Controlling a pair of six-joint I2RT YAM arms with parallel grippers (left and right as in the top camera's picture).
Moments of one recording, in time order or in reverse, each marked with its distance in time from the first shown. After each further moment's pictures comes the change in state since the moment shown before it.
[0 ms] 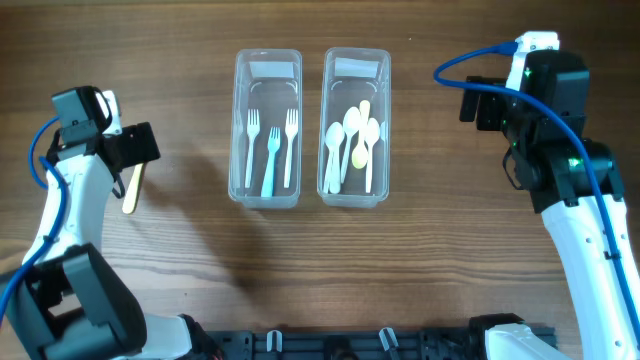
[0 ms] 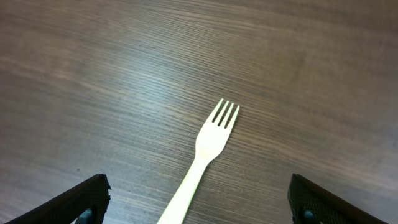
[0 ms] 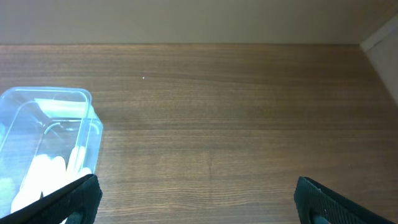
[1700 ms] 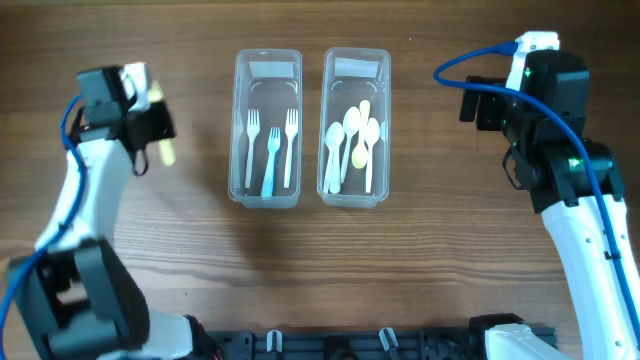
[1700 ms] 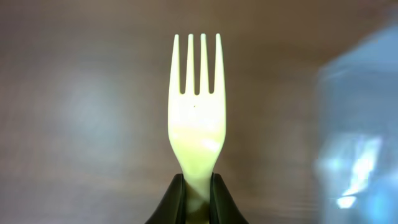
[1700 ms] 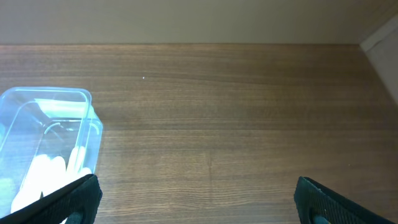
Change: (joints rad) left arm -0.149 0.010 0.076 0.072 0.189 -0.083; right arm 0.000 0.000 0.000 0.000 0.000 0.000
